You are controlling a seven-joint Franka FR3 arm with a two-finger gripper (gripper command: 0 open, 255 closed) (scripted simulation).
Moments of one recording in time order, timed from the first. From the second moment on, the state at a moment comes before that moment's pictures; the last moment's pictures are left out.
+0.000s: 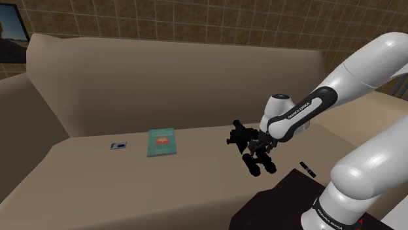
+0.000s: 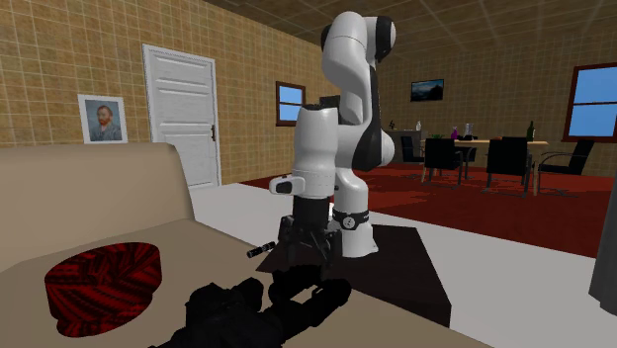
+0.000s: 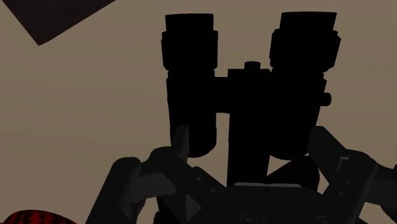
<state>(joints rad) -0.21 -0.27 0.04 -2.91 -0.09 2.72 0.36</state>
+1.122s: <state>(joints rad) -0.21 -0.29 0.04 -2.91 -0.08 2.70 0.35</state>
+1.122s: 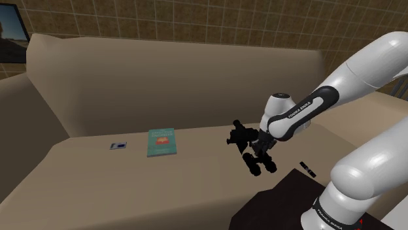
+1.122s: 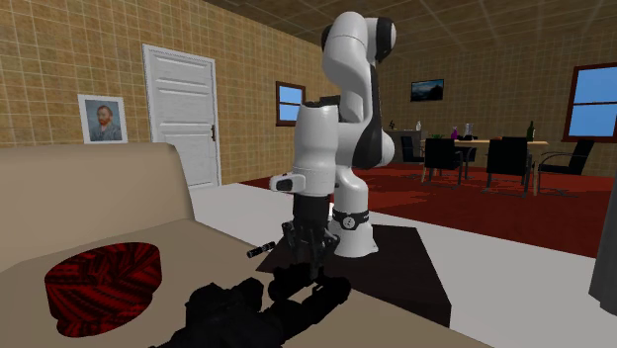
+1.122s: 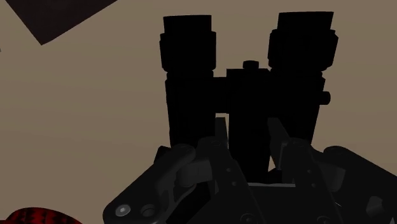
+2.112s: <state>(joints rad) -0.19 -0.52 0.03 -2.85 -0.05 2.40 0.32</state>
